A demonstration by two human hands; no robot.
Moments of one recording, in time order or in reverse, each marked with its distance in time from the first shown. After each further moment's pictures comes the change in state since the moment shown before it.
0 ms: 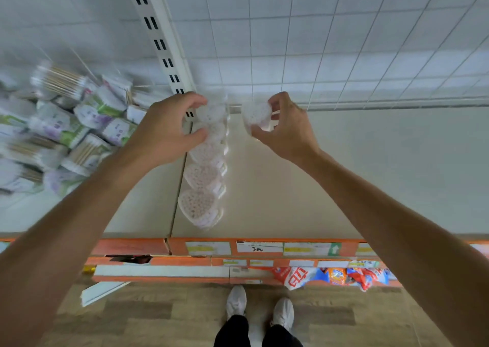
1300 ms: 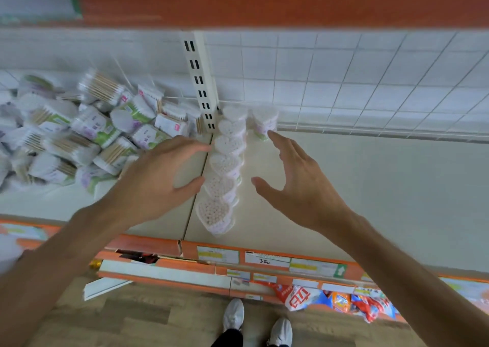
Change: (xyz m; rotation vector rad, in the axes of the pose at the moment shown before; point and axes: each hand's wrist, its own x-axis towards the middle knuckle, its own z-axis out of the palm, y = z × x) left_hand -0.079 0.004 -0.029 0.100 -0.035 0.093; right_hand -0.081 -0.060 -0.042 -0.091 -0.273 -0.195
